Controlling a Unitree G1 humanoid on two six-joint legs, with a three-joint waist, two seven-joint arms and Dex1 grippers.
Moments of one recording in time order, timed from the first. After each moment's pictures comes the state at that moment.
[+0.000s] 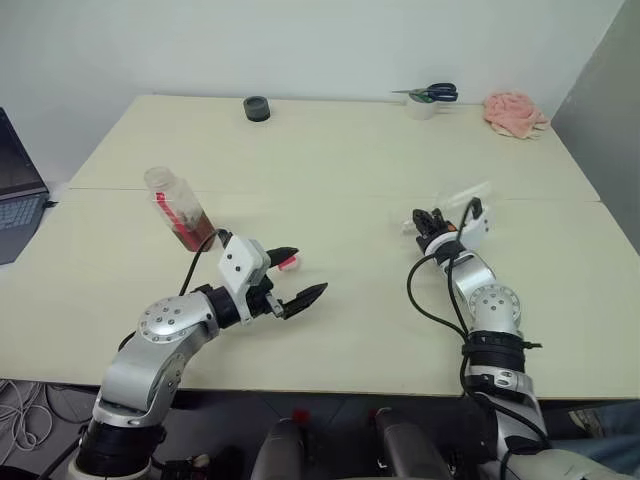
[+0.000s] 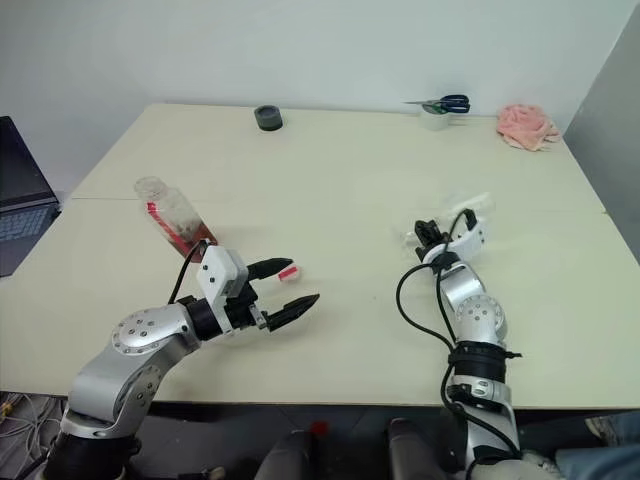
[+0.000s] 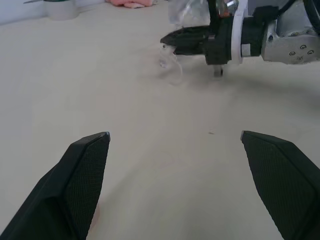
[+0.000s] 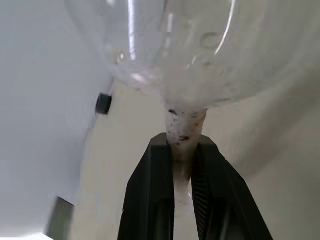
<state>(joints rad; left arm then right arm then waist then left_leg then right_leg) -0.12 0.58 0.03 -0.43 -0.43 0.50 -0.71 -0.61 -0.05 -0.29 0.21 0.82 0.55 0.01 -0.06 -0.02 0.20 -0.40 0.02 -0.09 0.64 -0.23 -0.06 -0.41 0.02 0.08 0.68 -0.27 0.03</state>
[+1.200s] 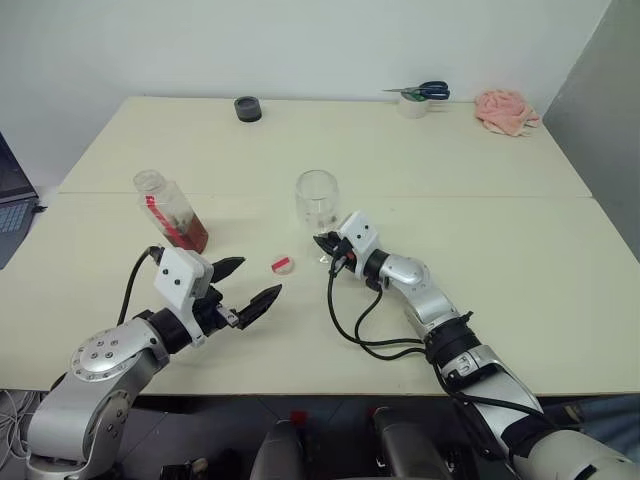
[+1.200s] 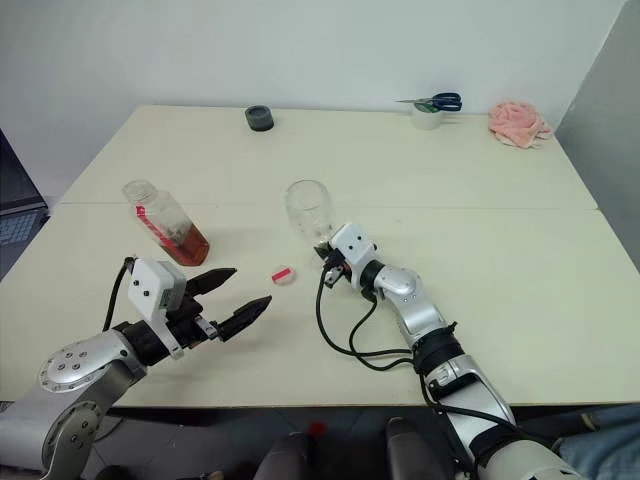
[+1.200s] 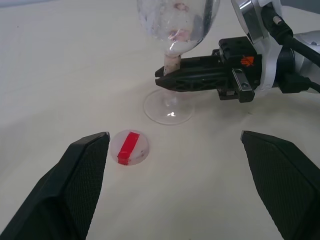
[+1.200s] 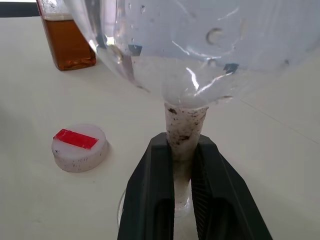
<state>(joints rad) 0.07 0.62 0.27 -0.60 -0.55 0.62 -0.60 -0.72 -0.04 0.26 0.63 0.03 -0.10 0.54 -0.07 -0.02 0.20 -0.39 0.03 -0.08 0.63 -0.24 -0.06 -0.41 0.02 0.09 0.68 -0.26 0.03</state>
